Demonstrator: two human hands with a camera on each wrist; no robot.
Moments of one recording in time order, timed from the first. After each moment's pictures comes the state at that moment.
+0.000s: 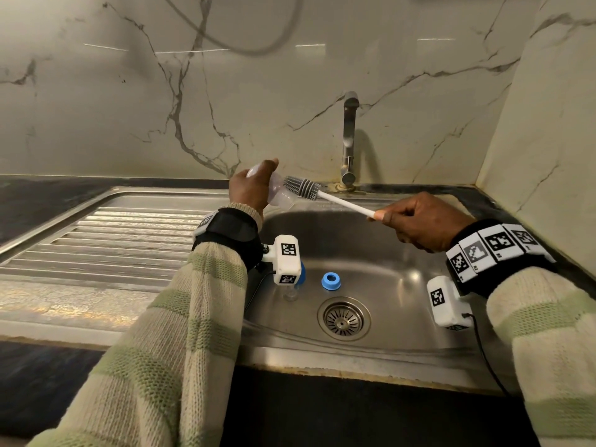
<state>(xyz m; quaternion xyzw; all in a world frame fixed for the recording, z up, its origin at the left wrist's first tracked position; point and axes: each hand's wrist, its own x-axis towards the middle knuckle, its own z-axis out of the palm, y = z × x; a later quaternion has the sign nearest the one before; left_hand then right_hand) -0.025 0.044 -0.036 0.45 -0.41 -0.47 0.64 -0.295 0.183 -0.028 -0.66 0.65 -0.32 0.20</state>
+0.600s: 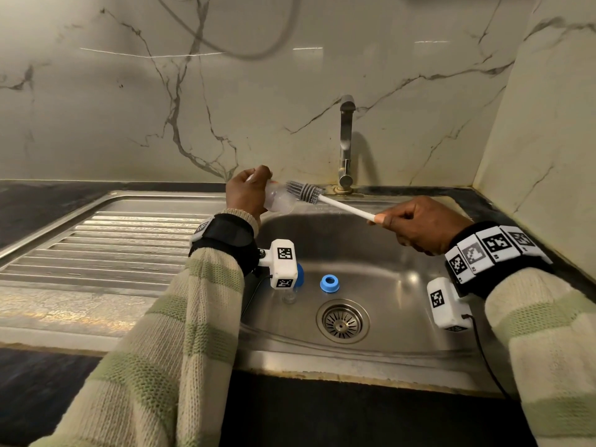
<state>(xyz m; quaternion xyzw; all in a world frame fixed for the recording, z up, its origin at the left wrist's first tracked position) -0.026 0.048 -0.033 0.43 -0.42 -0.48 0.64 -0.300 0.182 -0.032 -0.66 0.64 -0.32 0.22</state>
